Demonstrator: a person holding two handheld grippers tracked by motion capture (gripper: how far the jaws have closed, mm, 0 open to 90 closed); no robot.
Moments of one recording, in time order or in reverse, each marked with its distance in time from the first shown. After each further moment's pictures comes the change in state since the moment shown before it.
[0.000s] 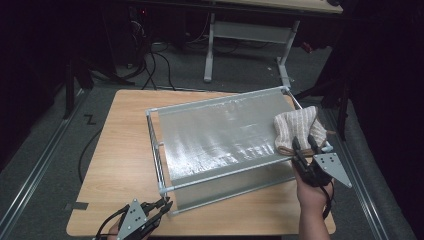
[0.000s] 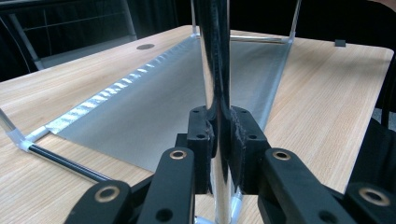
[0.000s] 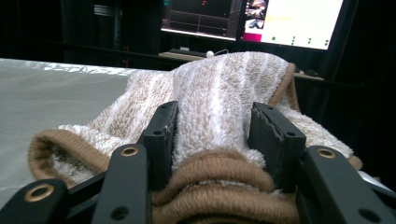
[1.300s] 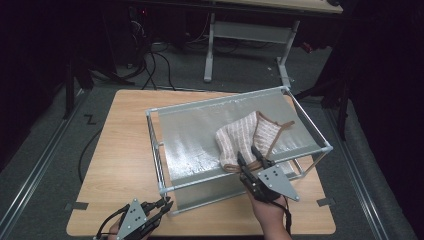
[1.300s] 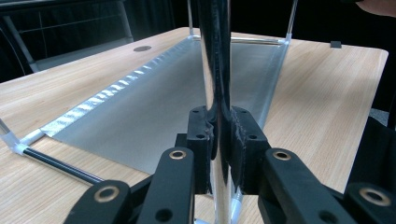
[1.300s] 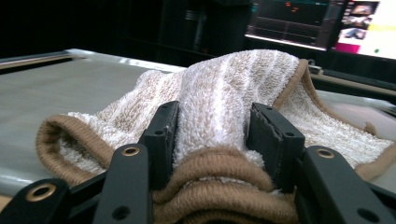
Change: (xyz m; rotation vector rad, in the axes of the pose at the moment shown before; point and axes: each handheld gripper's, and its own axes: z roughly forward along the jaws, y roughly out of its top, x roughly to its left) left arm 0.002 -0.002 0.001 -0.009 -0.014 0.001; right arm 0.129 0.015 -0.026 -0.011 0.299 -0.054
